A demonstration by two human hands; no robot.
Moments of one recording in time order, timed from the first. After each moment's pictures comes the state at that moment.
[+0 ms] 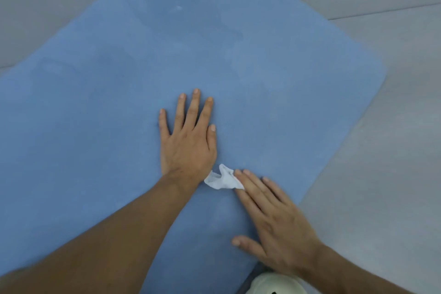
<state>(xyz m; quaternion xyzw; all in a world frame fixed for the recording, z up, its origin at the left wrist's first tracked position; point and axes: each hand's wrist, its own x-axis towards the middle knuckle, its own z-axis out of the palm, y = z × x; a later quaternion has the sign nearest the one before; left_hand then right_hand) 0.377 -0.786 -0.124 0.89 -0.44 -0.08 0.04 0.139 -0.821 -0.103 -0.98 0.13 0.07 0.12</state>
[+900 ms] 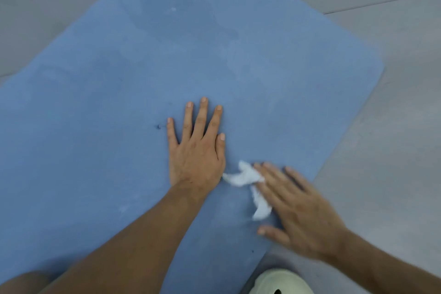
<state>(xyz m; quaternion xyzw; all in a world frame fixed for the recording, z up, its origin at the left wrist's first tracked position) 0.354 -0.782 -0.124 0.88 -0.45 -0.09 0.04 0.113 -0.858 -0.107 -0.99 0.12 0.07 0.08</state>
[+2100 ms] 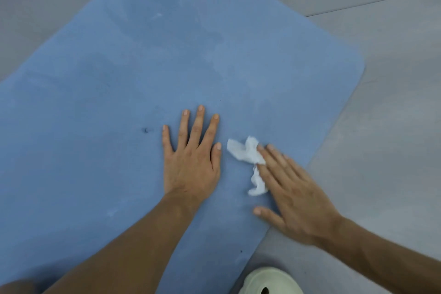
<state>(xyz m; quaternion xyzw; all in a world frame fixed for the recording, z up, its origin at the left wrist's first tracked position) 0.338 -0.780 -0.122 0.87 -0.49 -0.09 0.01 0.112 -0.875 -0.101 -0.98 0.18 0.07 0.10</state>
